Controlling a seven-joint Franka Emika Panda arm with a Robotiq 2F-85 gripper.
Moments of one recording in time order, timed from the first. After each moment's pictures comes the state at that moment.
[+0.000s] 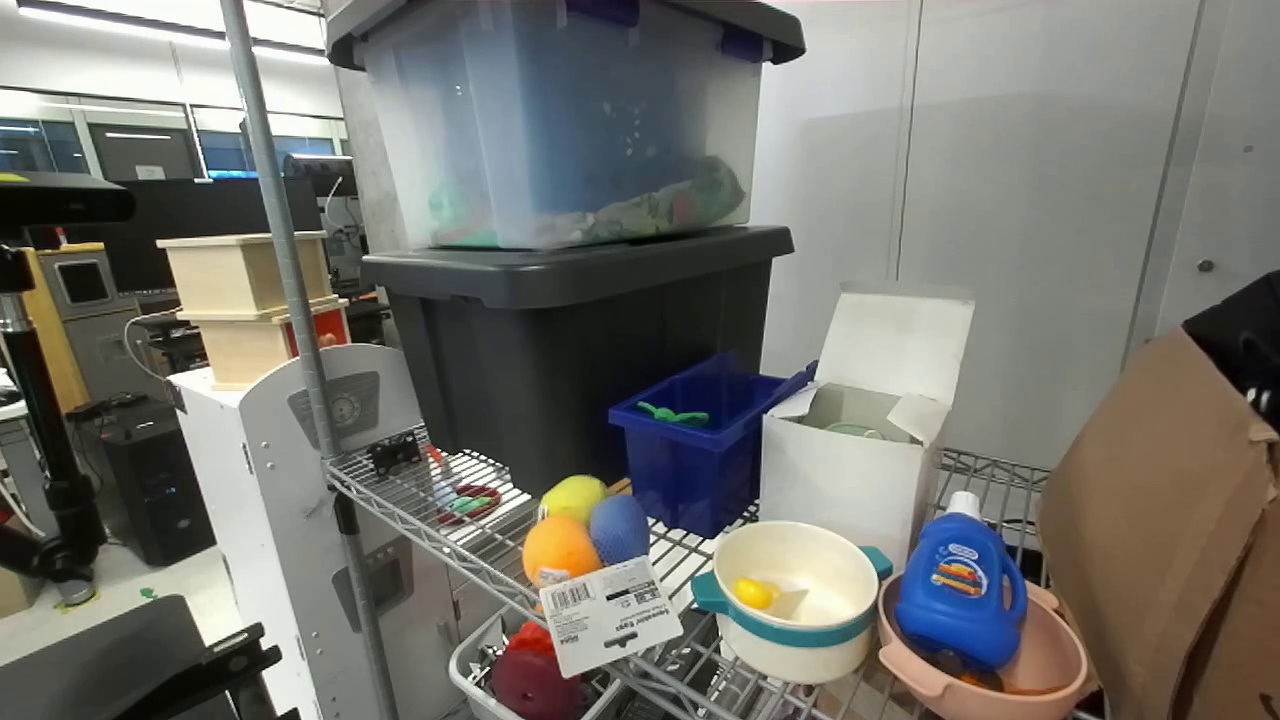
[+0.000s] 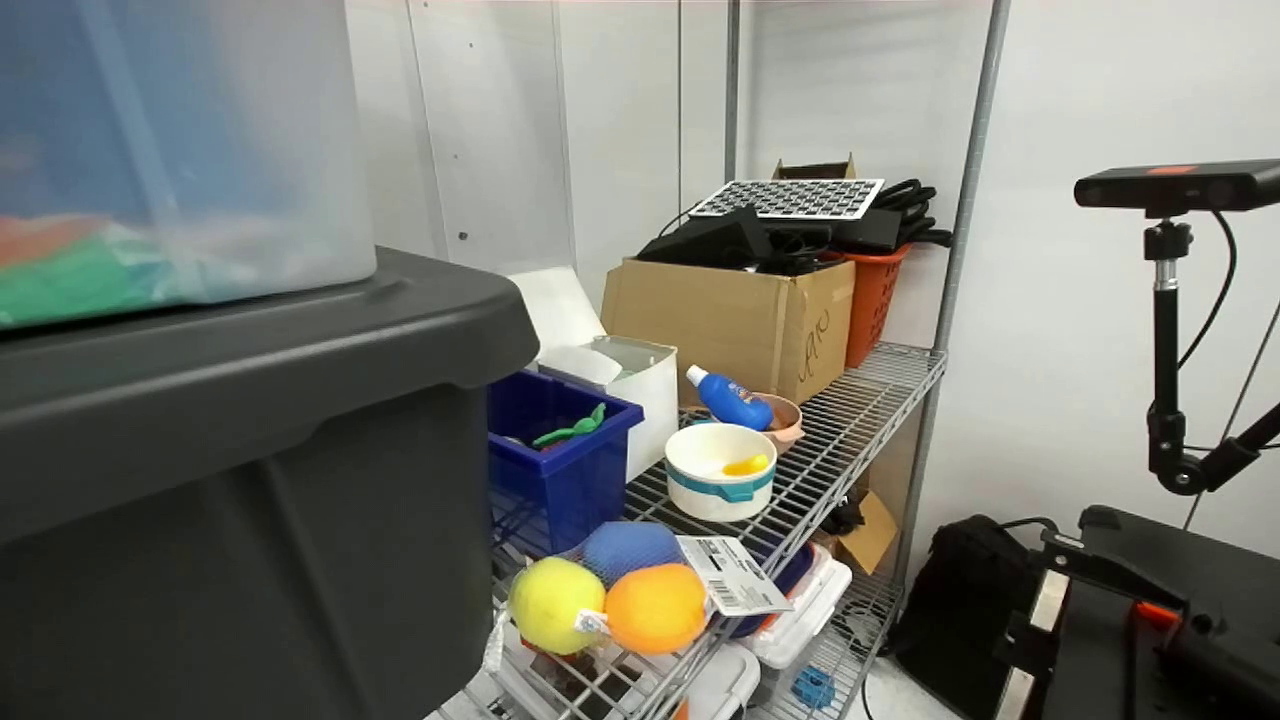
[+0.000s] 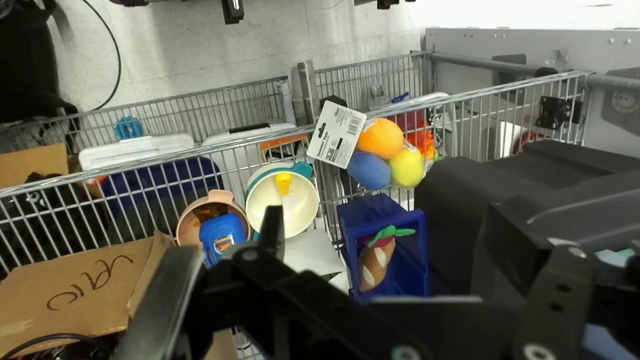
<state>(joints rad) -0.05 -0.29 -0.25 -2.09 0.17 1.79 -0.28</state>
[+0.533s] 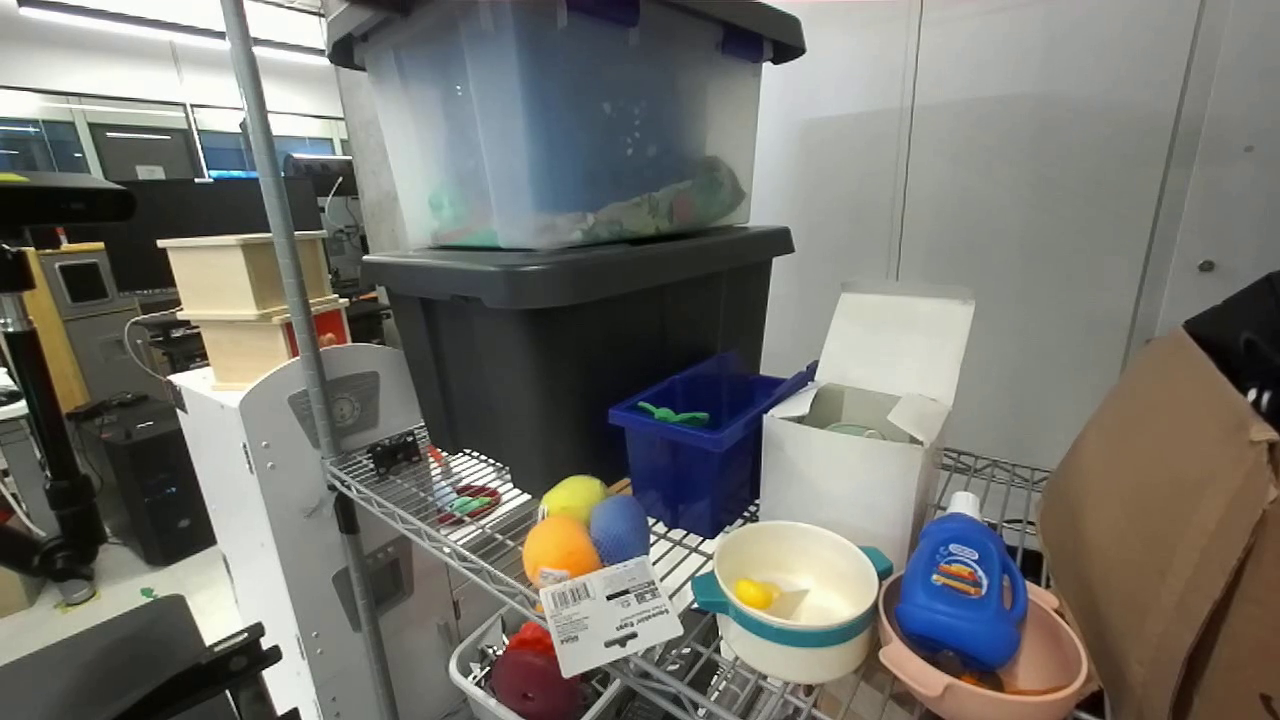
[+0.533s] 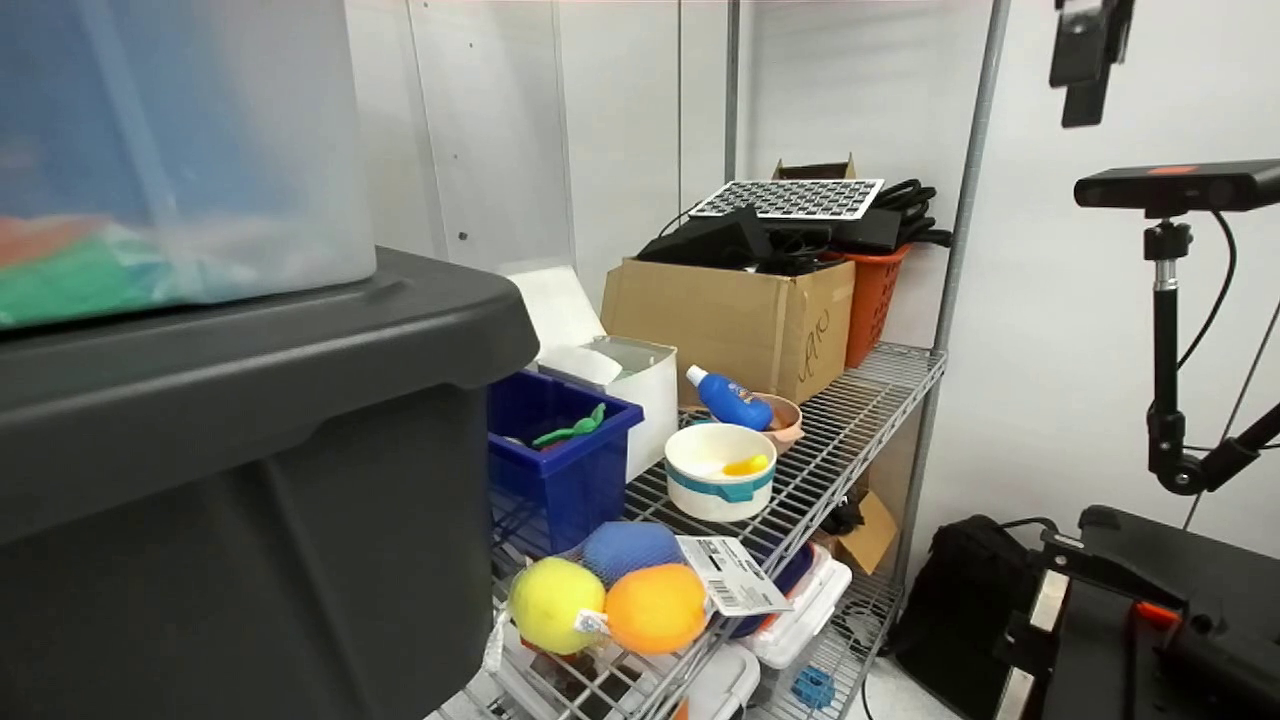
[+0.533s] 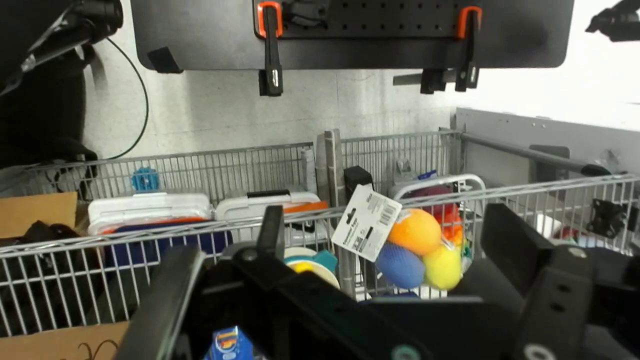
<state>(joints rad) -0.06 -0.29 -0.24 -2.29 0.07 1.86 -0.36</state>
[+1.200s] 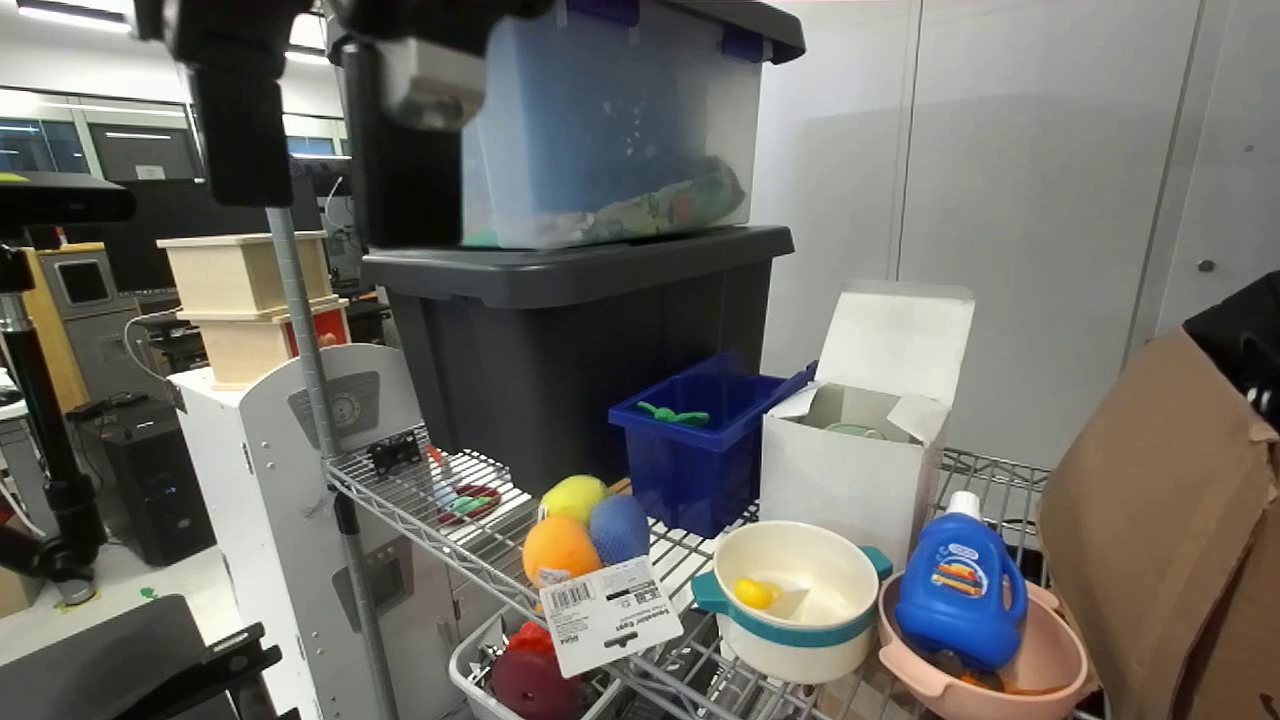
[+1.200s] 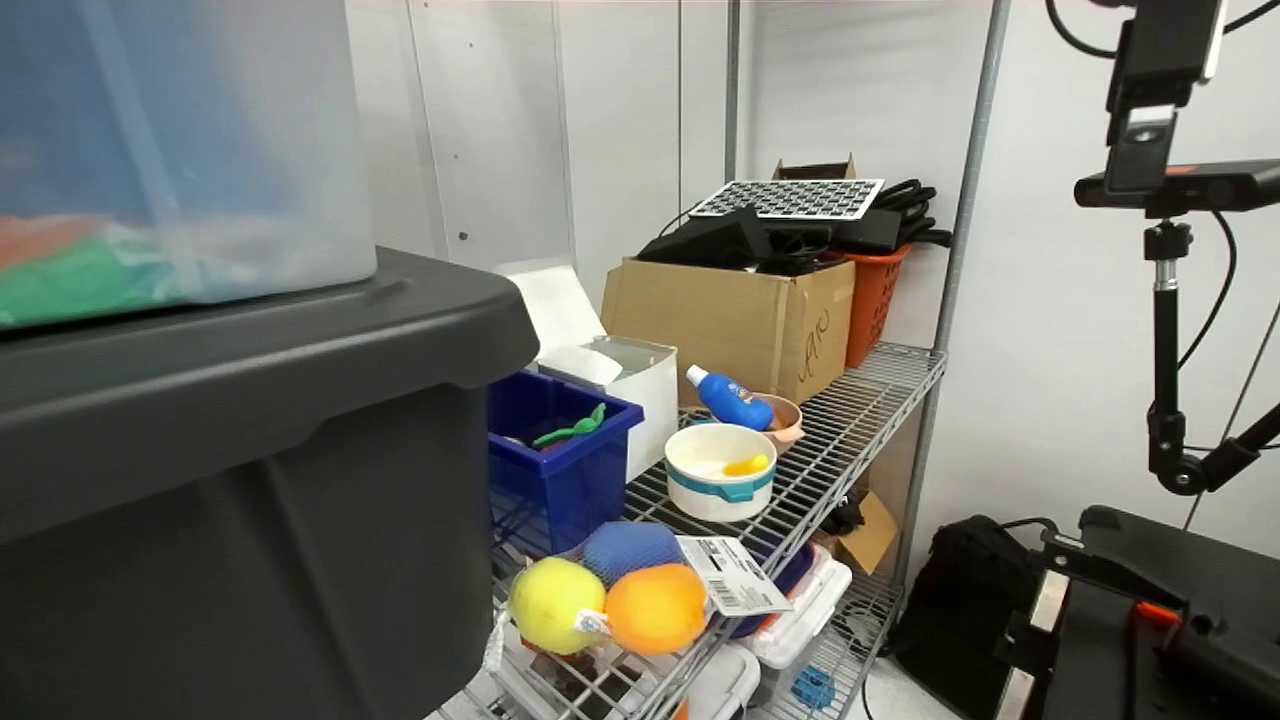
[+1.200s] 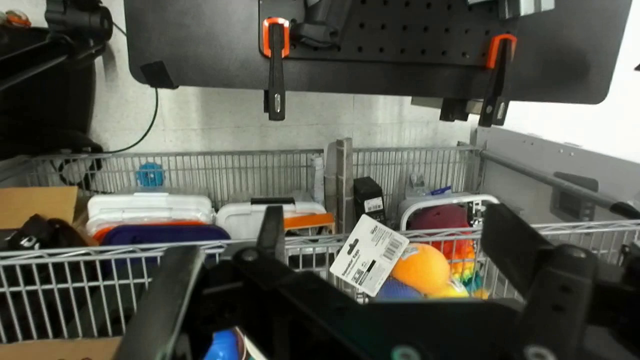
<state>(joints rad) -0.06 -0.41 -0.20 -2.53 0.02 2.04 -0.36</state>
